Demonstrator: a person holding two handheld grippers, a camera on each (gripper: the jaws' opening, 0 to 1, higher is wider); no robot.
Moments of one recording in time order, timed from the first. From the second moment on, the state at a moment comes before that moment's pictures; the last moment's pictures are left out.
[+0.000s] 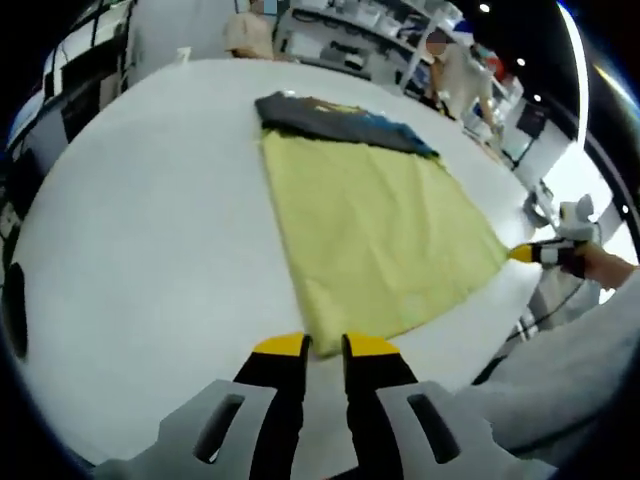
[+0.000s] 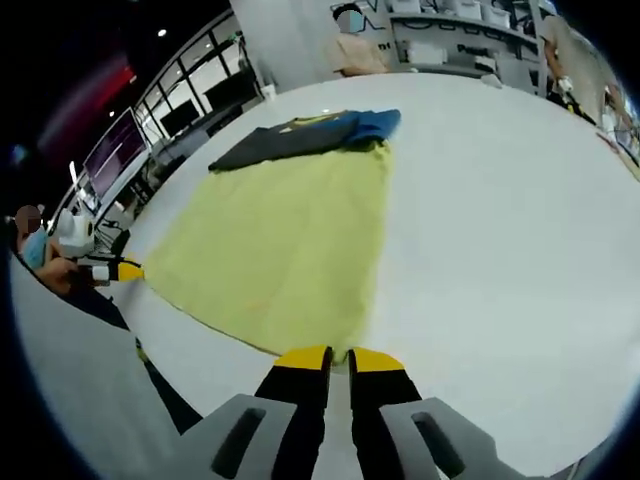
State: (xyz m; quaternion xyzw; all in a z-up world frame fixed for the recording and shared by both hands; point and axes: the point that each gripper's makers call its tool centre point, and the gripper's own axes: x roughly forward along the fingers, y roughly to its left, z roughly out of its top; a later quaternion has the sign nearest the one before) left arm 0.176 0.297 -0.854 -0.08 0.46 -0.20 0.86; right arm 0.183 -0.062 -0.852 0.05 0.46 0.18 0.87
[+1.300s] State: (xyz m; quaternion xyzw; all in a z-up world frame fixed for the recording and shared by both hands) left arm 0.105 0.313 -0.850 -0.08 0.49 -0.21 0.84; right arm 0.125 -0.055 -0.840 0.03 0.49 0.21 0.85
